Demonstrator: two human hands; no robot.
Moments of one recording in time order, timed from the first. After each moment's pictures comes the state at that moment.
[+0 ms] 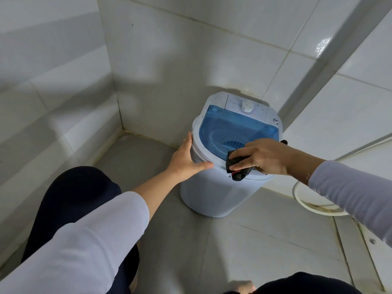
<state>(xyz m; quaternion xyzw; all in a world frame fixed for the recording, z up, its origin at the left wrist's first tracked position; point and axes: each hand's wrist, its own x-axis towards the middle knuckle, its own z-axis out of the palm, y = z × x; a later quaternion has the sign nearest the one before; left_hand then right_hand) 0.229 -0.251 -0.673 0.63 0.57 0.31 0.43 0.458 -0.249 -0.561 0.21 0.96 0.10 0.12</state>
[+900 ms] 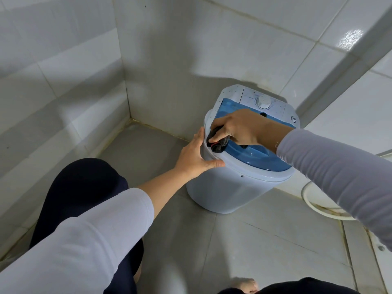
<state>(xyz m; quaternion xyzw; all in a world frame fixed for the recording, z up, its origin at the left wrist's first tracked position) 0.228 -0.250 -0.680 0.63 0.56 0.33 0.43 0.370 -0.195 -0.553 0.29 0.94 0.06 0.17</state>
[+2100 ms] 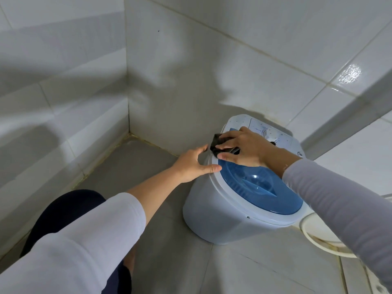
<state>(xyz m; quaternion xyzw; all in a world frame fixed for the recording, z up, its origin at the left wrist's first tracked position) 0.192 -0.180 -0.658 0.63 0.54 0.28 0.48 0.363 -0.143 -0.561 0.47 0.87 -0.03 0.12</state>
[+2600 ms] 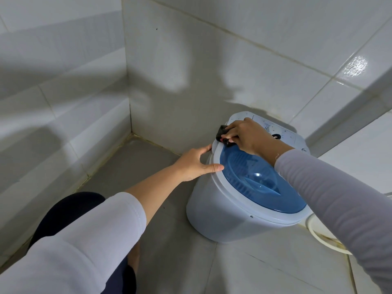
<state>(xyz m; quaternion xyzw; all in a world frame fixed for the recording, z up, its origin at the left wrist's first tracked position) 0.191 -0.180 -0.653 0.64 0.52 0.26 0.50 0.362 -0.113 -0.566 0.46 0.88 0.04 0.11</state>
